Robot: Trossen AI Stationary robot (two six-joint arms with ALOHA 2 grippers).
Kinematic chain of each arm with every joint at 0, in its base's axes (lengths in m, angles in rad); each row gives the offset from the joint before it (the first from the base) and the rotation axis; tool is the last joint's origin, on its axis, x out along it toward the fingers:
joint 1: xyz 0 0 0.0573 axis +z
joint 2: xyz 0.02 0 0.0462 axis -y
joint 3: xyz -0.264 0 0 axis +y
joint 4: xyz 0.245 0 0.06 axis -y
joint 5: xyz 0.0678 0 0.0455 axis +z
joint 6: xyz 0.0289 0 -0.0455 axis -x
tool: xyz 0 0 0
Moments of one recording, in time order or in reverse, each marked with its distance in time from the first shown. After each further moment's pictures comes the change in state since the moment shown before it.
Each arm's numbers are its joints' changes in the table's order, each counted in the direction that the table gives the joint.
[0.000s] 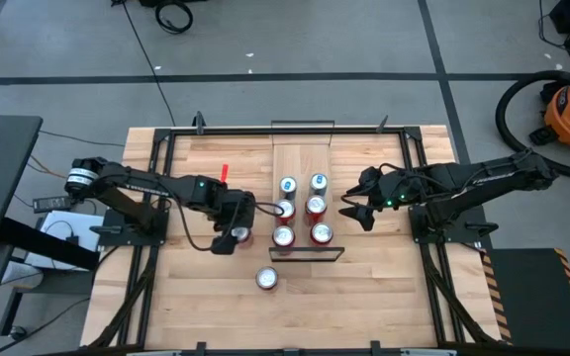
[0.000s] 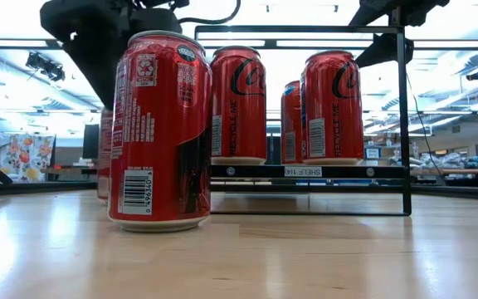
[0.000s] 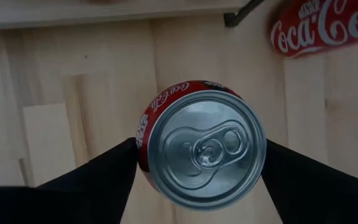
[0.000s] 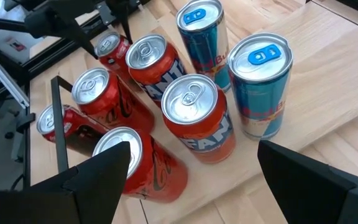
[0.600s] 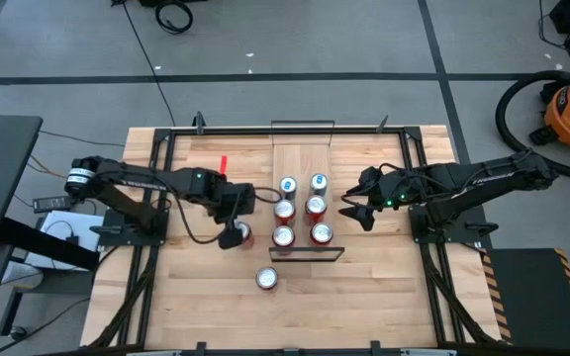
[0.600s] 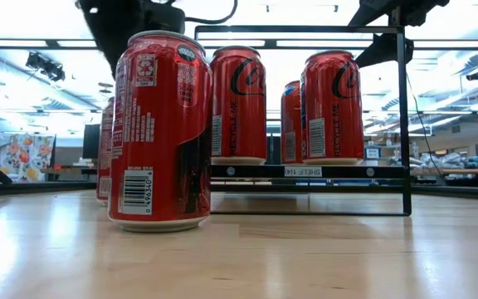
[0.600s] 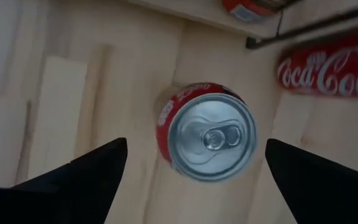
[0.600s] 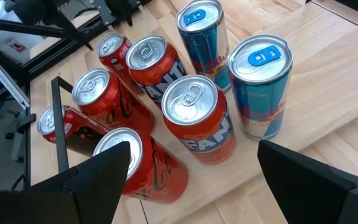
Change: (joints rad) left arm 0.027 0.001 -0.107 -0.133 0.012 0.300; right arm 0.000 0.000 0.000 0.001 0.000 0.000
